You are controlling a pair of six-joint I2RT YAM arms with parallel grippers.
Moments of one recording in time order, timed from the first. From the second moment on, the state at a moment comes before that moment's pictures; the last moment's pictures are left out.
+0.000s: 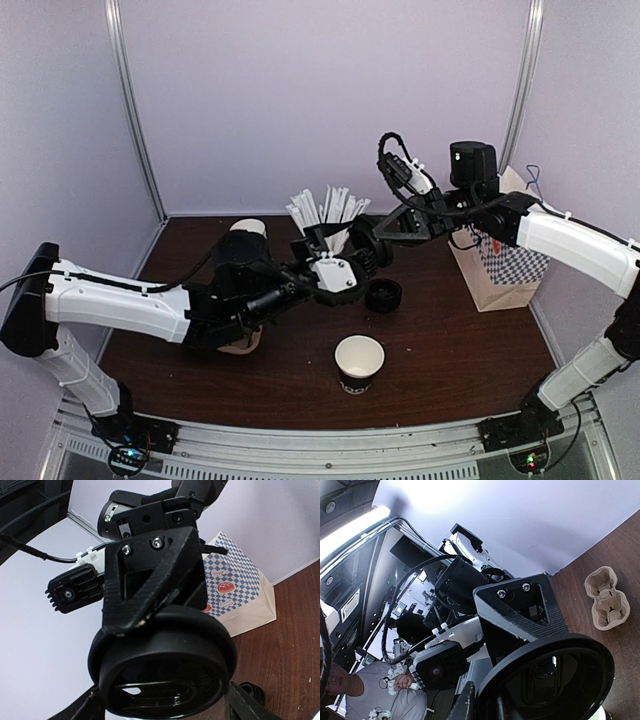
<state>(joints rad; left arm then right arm) -1.21 1.55 1.01 0.65 -0.22 0.89 0.57 1.44 1.28 -0.09 -1.37 0.60</state>
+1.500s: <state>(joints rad) -1.21 1.47 1.45 -0.43 -0.12 0.44 0.15 1.36 1.37 -0.75 -1.06 -0.11</state>
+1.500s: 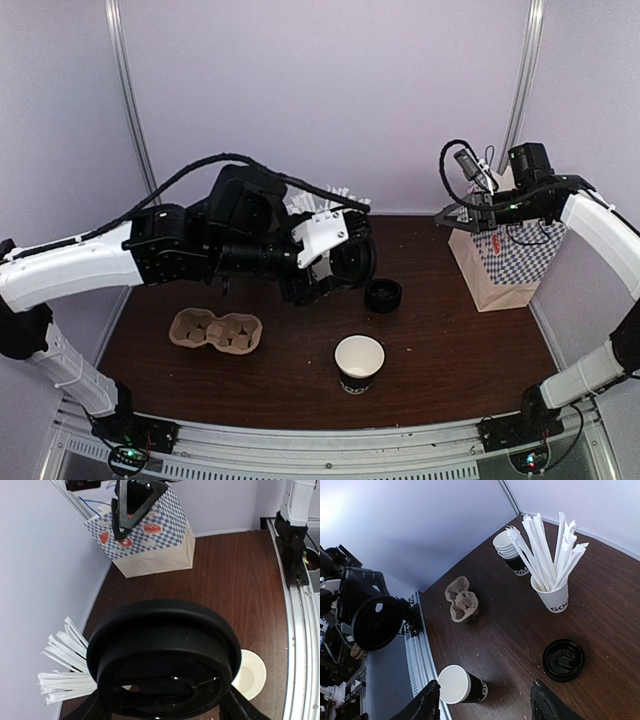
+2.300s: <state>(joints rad) -1.23 2.09 2.13 -1.26 0.09 0.30 0.15 1.23 1.23 -0.88 -0.89 -0.34</state>
